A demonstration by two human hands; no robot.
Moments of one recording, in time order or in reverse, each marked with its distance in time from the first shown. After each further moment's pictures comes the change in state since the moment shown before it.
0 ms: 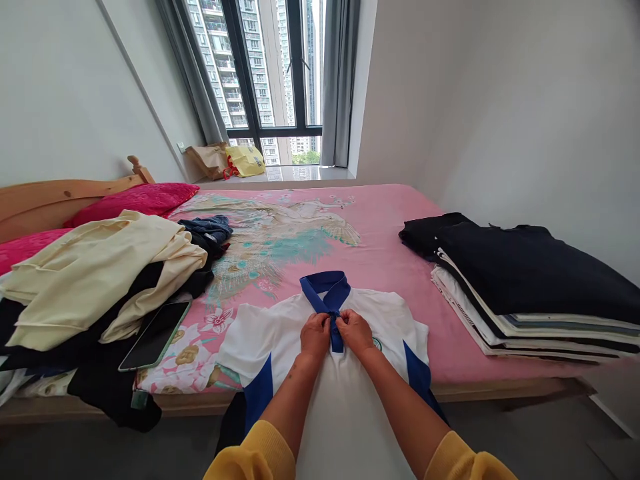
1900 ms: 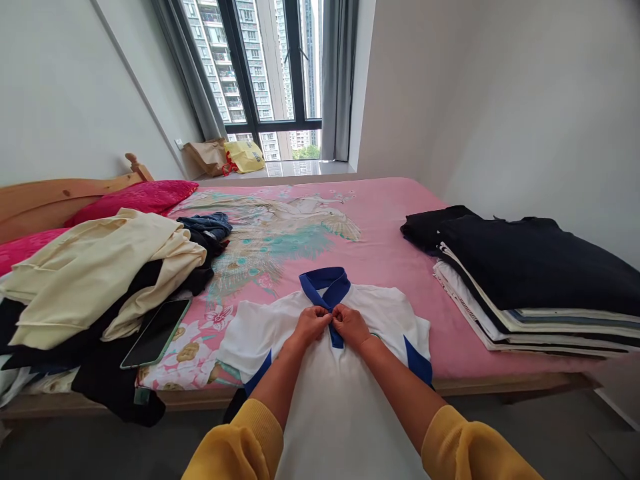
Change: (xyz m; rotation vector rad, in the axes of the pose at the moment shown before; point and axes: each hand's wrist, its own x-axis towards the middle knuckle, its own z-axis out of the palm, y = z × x) left_hand 0.022 0.000 -0.018 -0.238 -0.338 -0.220; right_hand 0.011 0.005 0.006 0.069 -0.116 -0.302
